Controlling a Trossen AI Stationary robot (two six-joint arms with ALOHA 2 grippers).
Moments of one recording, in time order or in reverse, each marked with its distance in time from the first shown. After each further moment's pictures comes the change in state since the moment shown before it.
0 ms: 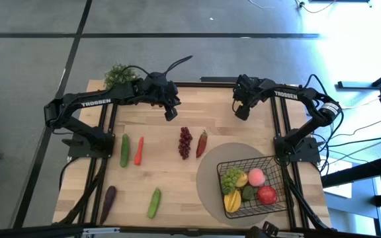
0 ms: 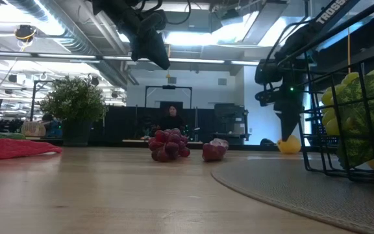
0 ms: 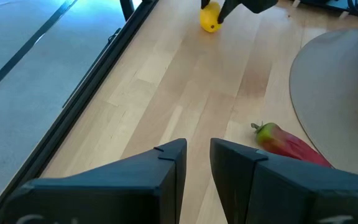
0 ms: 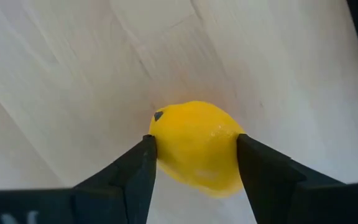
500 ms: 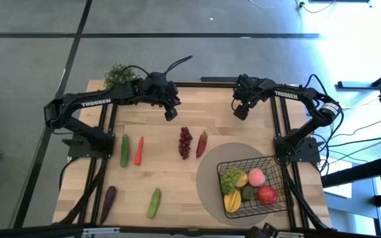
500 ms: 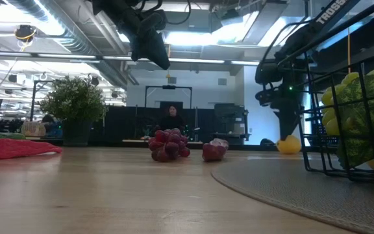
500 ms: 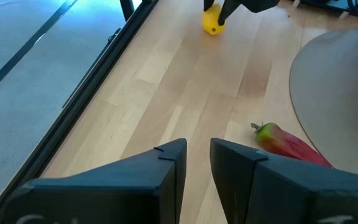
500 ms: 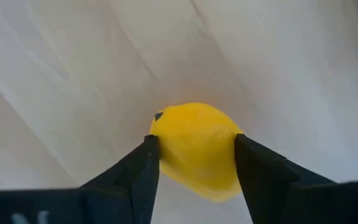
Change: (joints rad) left arm 0.000 0.000 0.000 0.000 0.000 0.000; right arm -0.001 0.000 0.001 -0.002 -0.049 0.083
